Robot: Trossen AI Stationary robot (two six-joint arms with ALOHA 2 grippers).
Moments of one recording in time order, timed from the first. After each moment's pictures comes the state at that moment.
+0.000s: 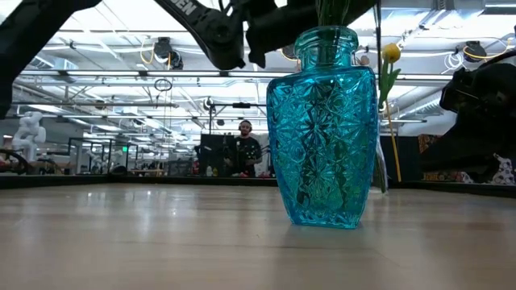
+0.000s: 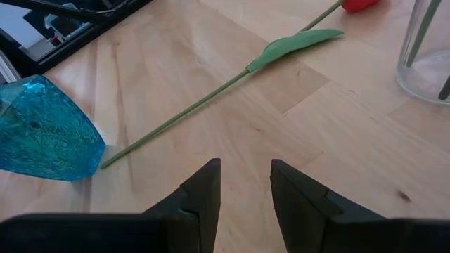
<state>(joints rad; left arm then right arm) 0.05 2.14 1.45 1.09 0.10 0.35 0.56 1.09 0.04 0.44 0.65 0.93</state>
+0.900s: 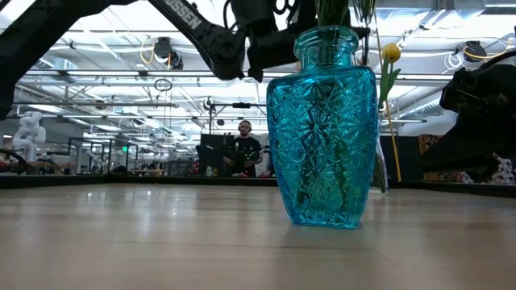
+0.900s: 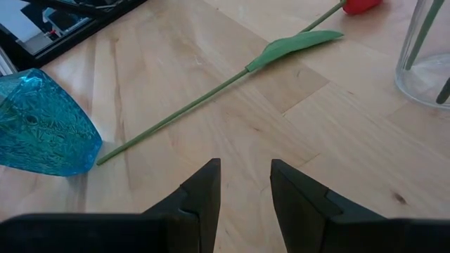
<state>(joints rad) 0.13 2.16 1.46 1.01 0.11 0.35 0.56 1.09 0.04 0.44 0.65 0.90</state>
